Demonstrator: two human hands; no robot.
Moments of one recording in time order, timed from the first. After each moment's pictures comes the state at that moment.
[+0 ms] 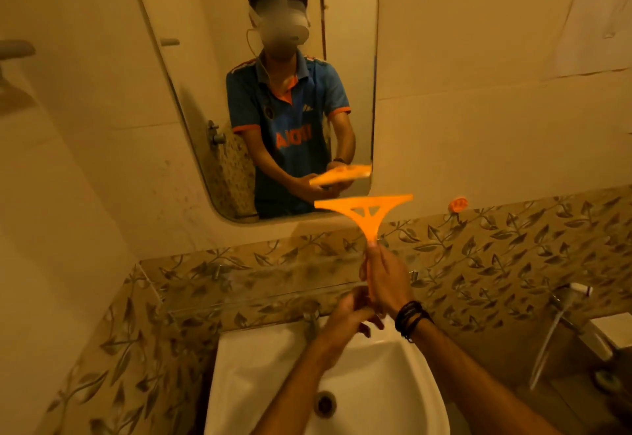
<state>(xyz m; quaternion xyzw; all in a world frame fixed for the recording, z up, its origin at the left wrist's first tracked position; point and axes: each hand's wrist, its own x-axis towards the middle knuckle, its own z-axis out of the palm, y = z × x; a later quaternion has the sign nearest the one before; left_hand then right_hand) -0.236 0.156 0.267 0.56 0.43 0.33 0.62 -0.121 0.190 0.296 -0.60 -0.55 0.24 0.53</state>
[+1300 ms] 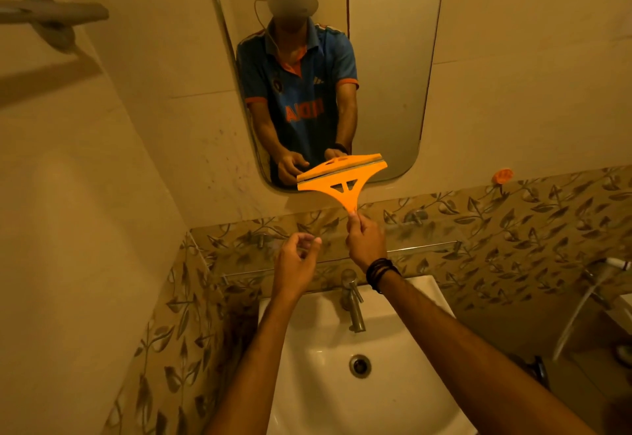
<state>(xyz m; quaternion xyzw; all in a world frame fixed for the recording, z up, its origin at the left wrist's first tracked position) -0.396 0.194 0.283 0.58 0.58 0.48 0.30 -0.246 0.221 0.294 -0.61 -0.51 0.28 0.53</state>
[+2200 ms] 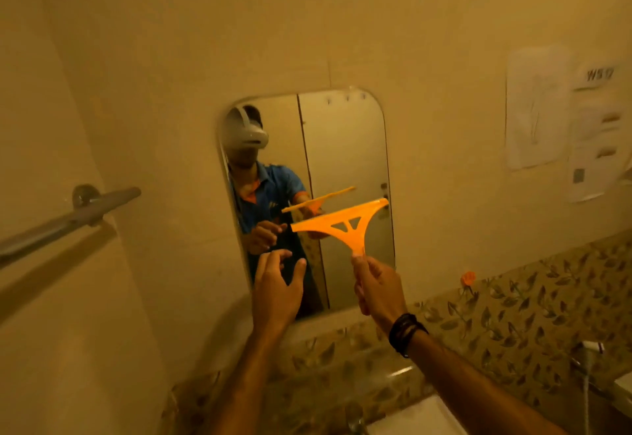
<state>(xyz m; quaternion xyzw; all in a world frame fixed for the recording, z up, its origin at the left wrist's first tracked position) -0.406 0.260 0.471 0.68 0.48 0.55 0.09 -0.231 0.202 0.460 -0.48 -0.50 0.27 0.67</state>
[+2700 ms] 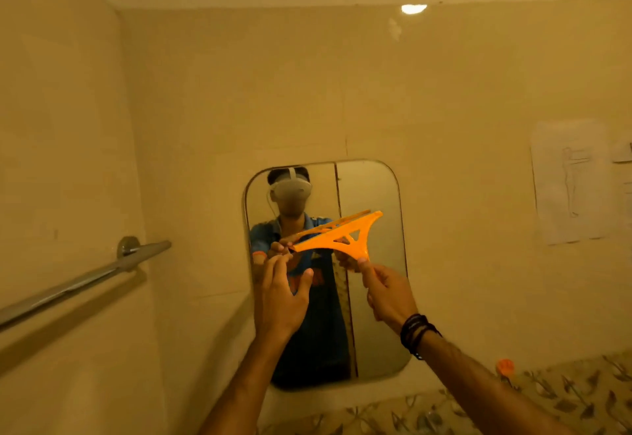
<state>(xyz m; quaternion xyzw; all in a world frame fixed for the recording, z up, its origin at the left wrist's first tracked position) -0.388 0.266 0.553 0.66 0.51 0.55 -0.03 -0.188 0.234 0.554 -0.47 -0.60 0.19 0.62</state>
